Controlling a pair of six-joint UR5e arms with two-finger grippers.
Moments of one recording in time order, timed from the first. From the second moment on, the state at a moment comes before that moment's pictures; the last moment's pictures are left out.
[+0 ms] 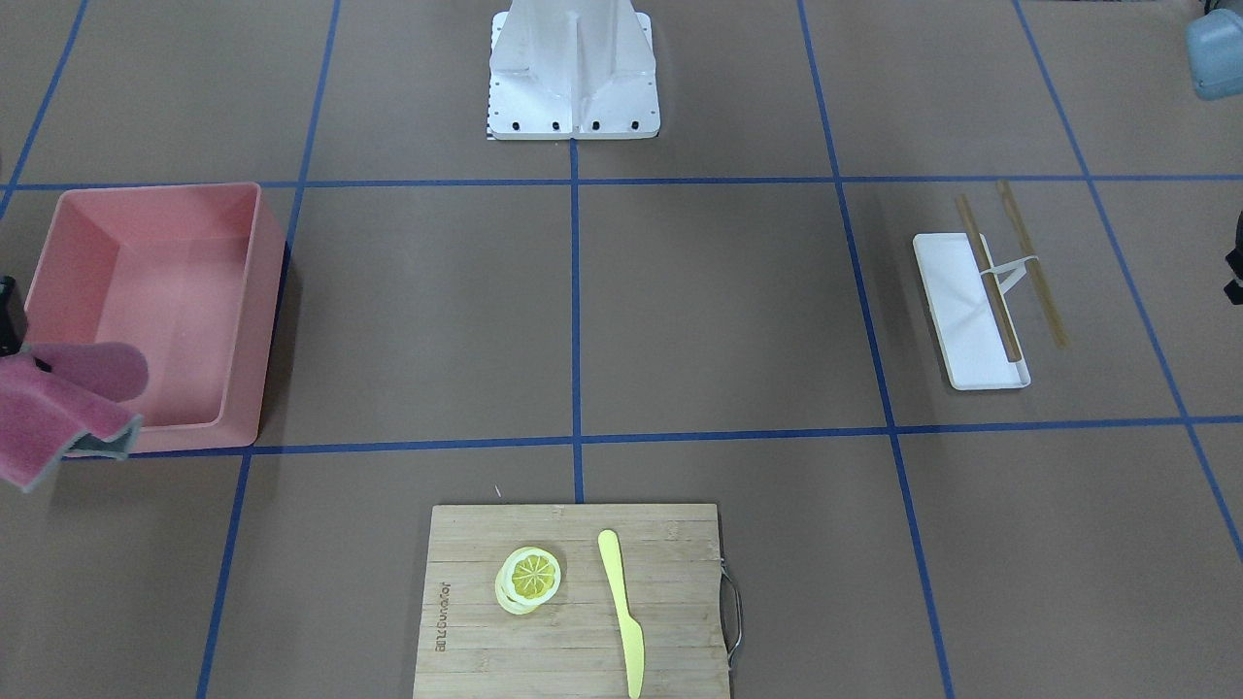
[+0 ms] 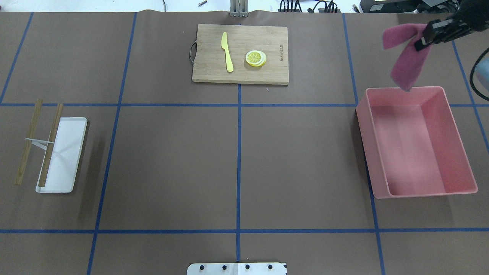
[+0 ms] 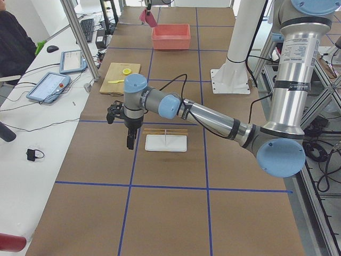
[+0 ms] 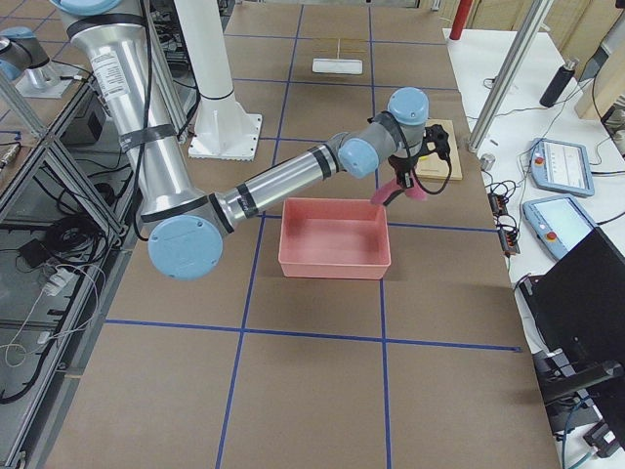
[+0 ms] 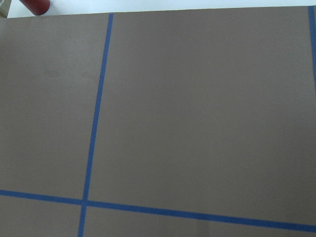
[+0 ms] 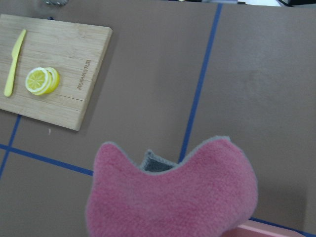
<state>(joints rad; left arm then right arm) -1.42 -1.63 -1.83 -1.57 -2.20 -0.30 1.30 -1.30 1.74 -1.38 2.45 0.44</state>
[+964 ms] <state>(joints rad) -1.45 -1.57 -1.81 -1.57 -2.24 -0.23 1.18 -1.48 1.90 -1.51 2.44 0.36</state>
